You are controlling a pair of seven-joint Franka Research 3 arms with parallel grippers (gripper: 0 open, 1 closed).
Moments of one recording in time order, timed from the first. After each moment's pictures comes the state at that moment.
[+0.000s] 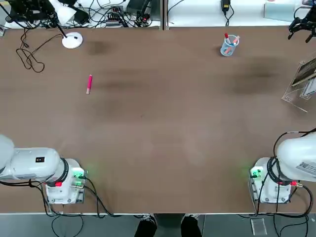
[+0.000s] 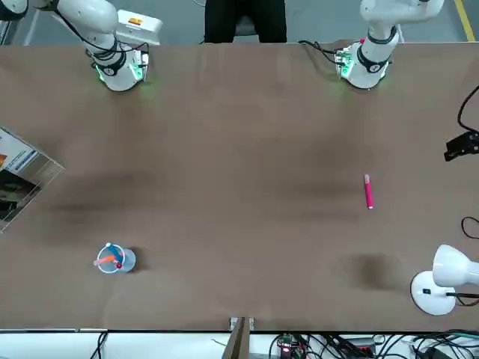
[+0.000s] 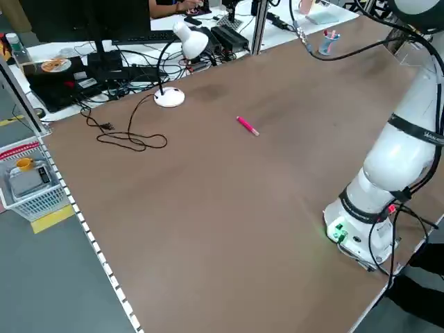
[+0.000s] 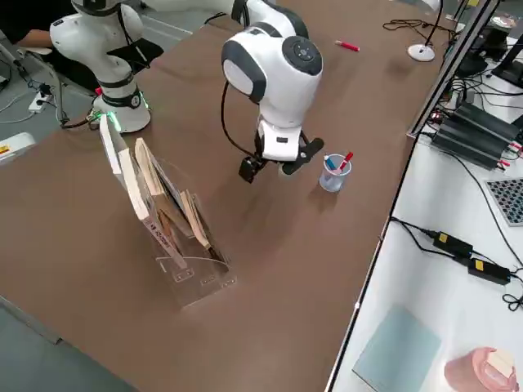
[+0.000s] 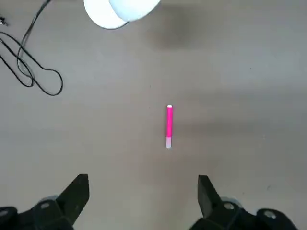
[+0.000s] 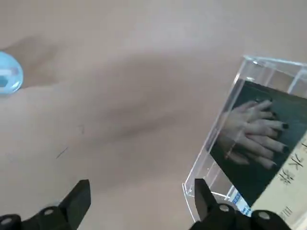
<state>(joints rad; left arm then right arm) 0.05 0.11 -0.07 -1.50 -0.01 1.60 0.00 -0.38 0.53 0.18 -1.32 -0.06 1.66 0.03</state>
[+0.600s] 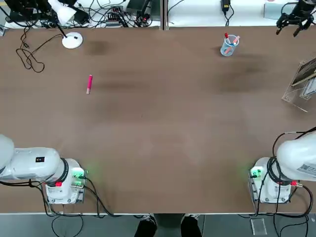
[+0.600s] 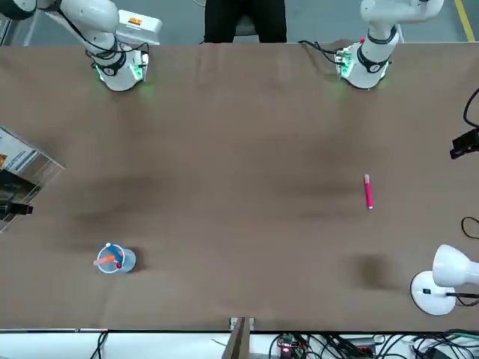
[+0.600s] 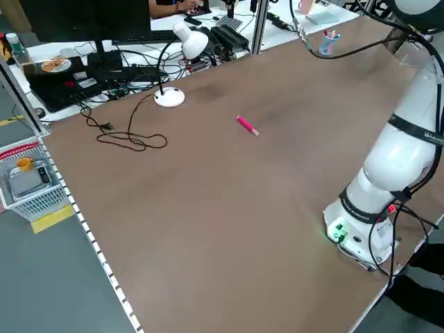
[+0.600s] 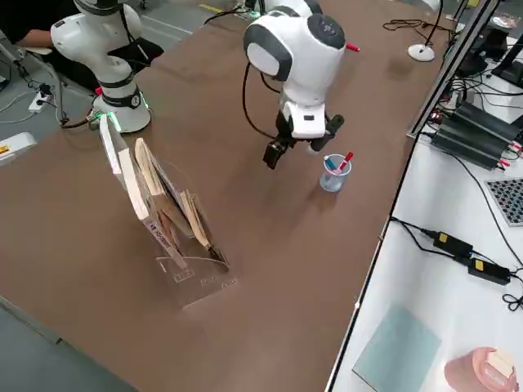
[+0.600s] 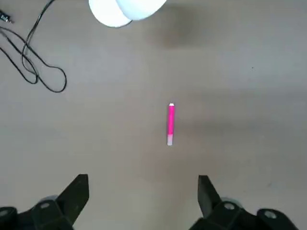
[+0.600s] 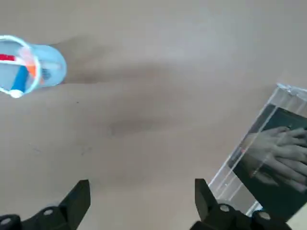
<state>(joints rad) 0.06 0.11 -0.06 -1.48 -0.01 1.56 0.00 -0.28 0.53 0.18 -1.30 -0.06 1.67 0.01</state>
